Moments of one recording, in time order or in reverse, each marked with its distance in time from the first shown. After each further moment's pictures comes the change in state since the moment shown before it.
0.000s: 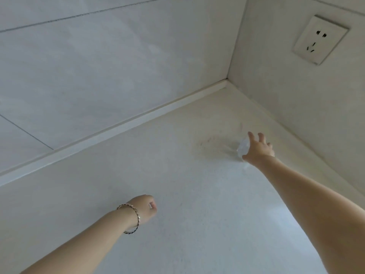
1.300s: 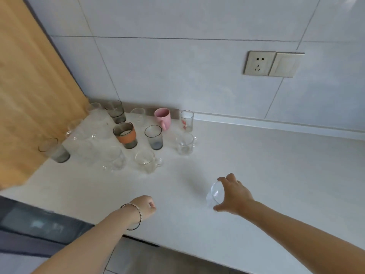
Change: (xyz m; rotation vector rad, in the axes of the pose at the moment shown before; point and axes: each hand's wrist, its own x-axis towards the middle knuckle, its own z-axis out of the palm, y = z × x) left_hand -0.393 -0.440 0.150 -0.495 0.299 -0.556; right_hand -0.521 -0.338 0.220 -0.291 -0.296 -1.066
